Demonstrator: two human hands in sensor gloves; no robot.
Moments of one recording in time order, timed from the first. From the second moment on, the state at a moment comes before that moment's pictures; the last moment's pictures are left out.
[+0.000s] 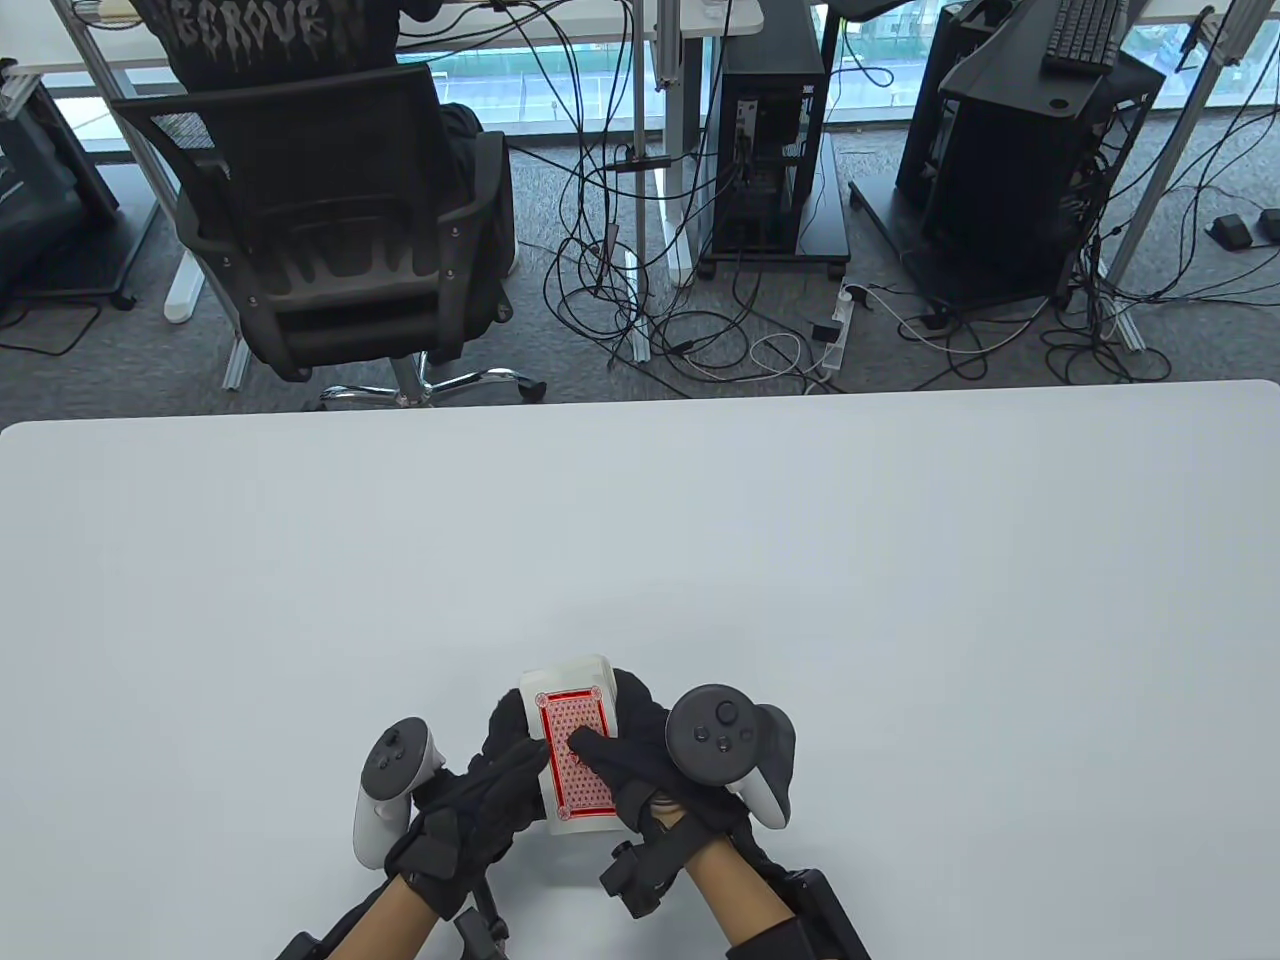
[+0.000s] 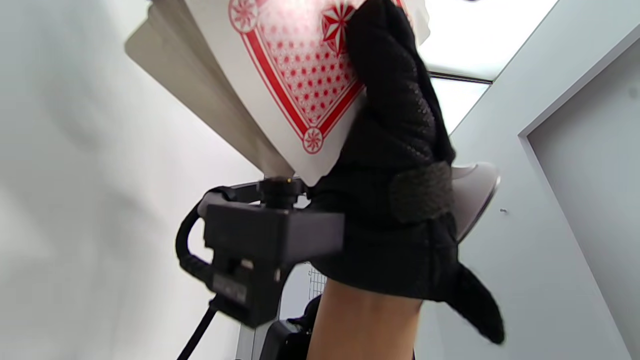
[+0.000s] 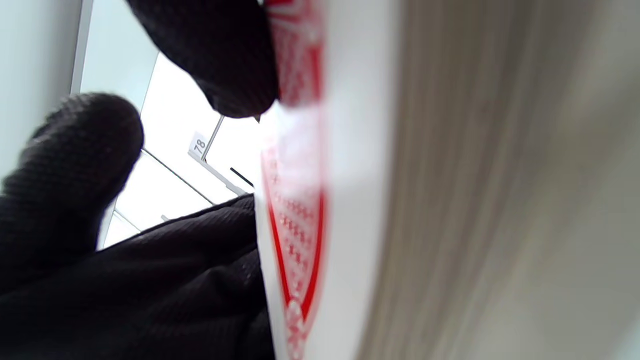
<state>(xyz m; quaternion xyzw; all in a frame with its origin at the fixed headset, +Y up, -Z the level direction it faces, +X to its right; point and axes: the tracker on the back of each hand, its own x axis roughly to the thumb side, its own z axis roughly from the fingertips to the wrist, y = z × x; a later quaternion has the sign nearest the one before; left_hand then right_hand) -0.195 -0.777 -0.260 -0.25 -0.23 0.69 0.64 0.011 -0.699 -0.269 0.15 -0.03 0.87 0.46</state>
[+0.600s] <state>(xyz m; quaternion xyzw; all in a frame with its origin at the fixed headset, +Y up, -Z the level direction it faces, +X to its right) -0.195 -0.787 -0.261 -0.25 -0.28 0.76 0.53 -0.033 -0.677 -0.236 0.26 -0.06 0.89 0.38</state>
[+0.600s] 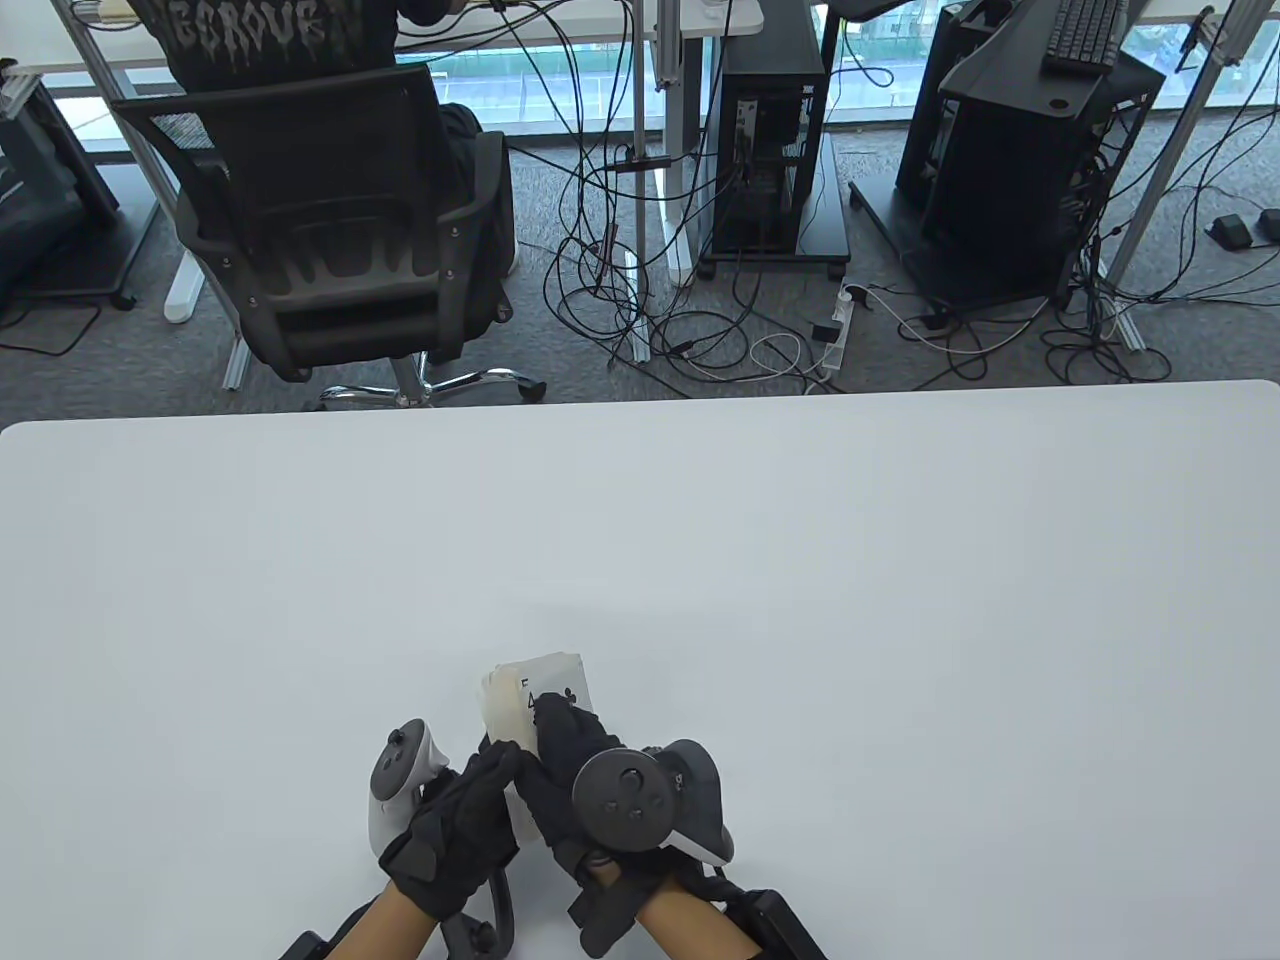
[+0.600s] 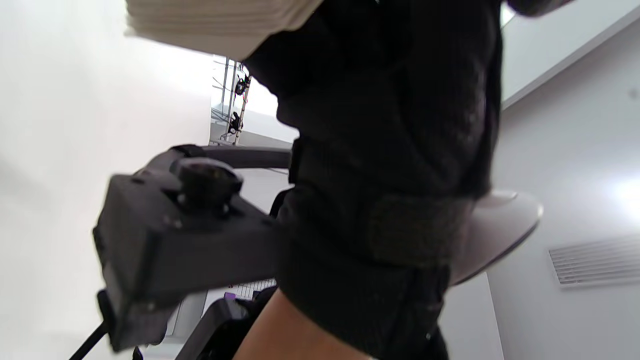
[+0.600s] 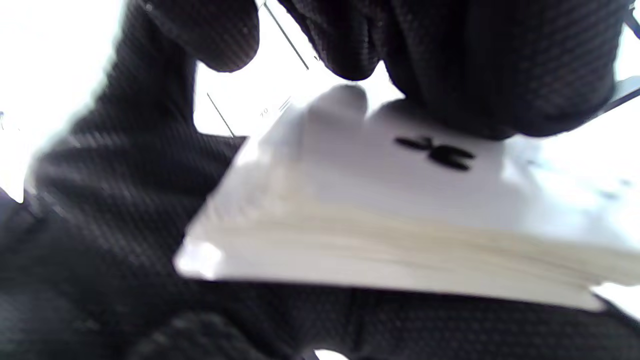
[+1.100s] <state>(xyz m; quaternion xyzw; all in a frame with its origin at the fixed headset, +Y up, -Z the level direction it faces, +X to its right) -0.191 -0.799 -0.261 -0.27 -0.18 0.86 0.40 0.029 -0.673 -0.246 0.22 -0.16 0.87 0.42</state>
